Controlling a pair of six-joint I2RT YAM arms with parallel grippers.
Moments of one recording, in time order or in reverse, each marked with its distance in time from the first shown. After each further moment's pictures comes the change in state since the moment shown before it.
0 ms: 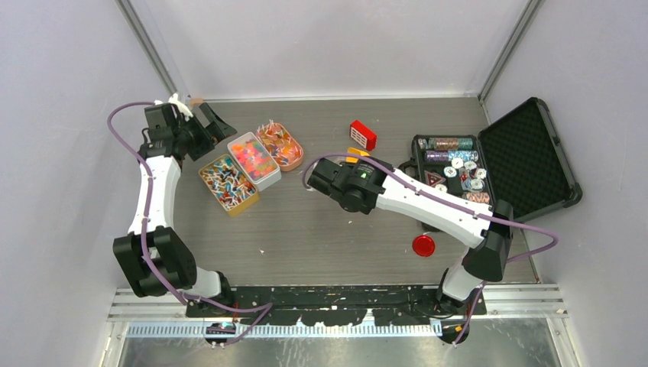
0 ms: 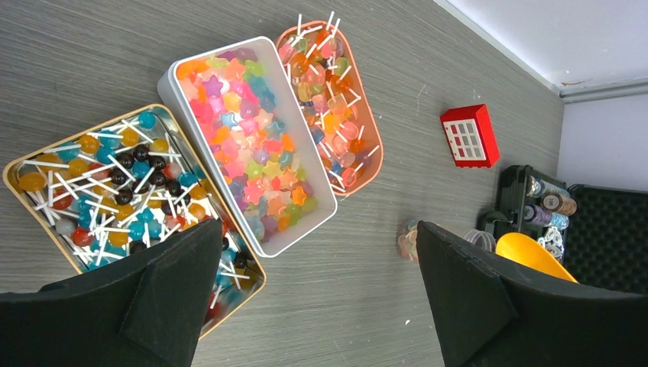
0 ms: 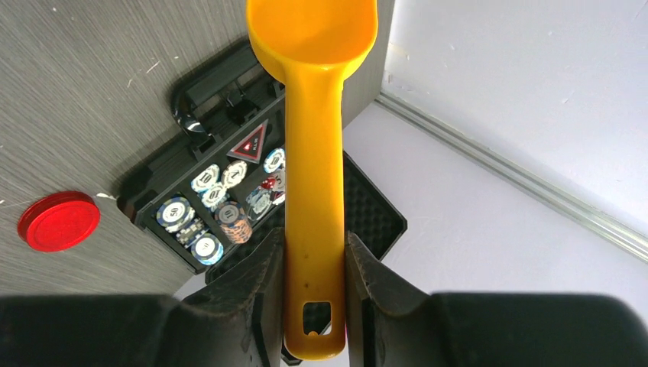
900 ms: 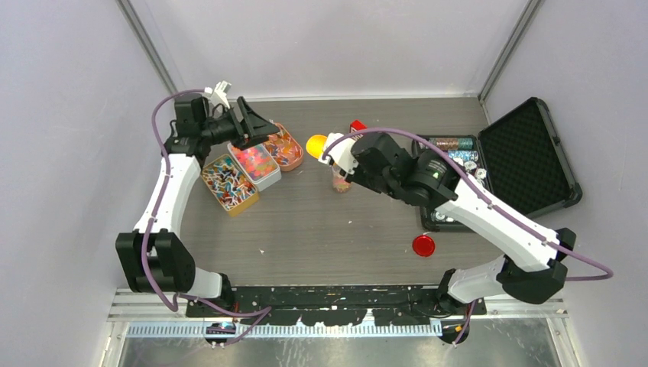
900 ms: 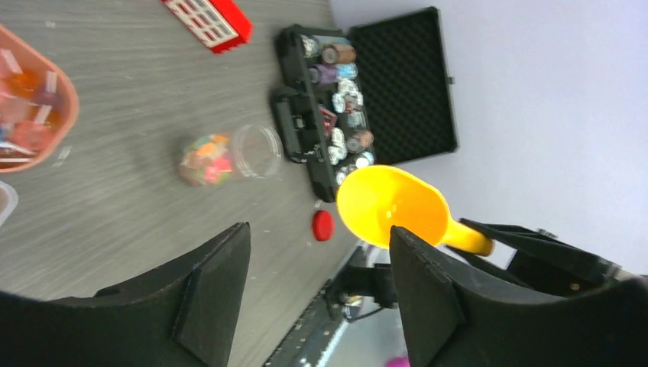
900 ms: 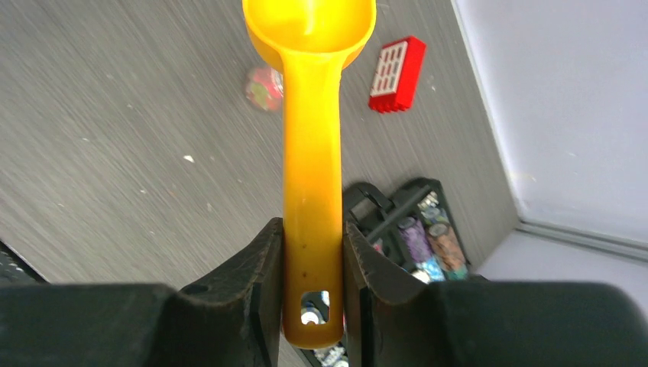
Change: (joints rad) left arm -0.222 0.000 0.005 0.163 0.452 -0.212; right arm -0.066 -0.274 0.018 0.248 -0.456 0.092
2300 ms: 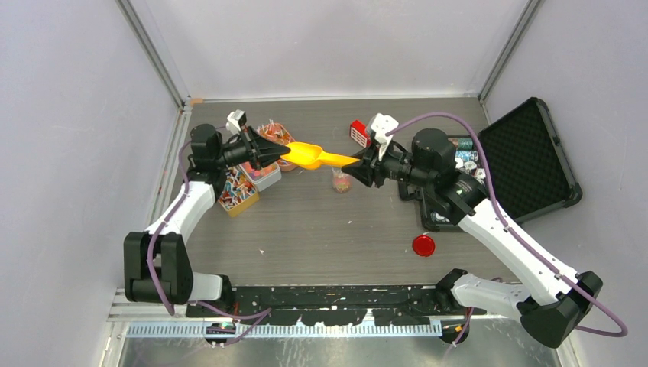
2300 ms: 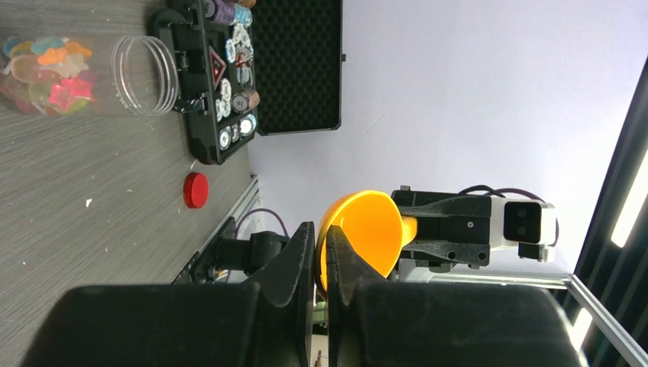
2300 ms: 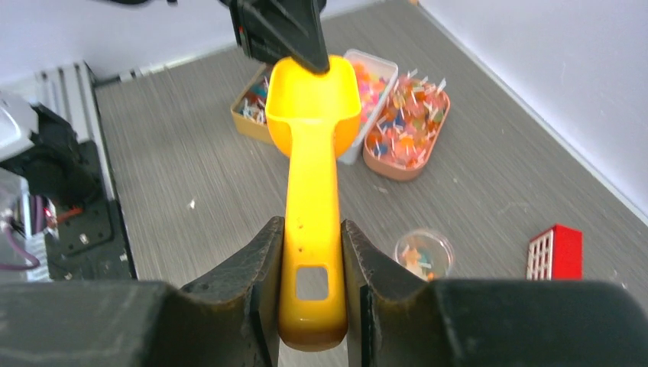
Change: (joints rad) left arm -0.076 -0.065 -0.419 0.668 0.153 -0.703; right arm -0.356 -0.287 -0.529 0.808 -0.845 0.258
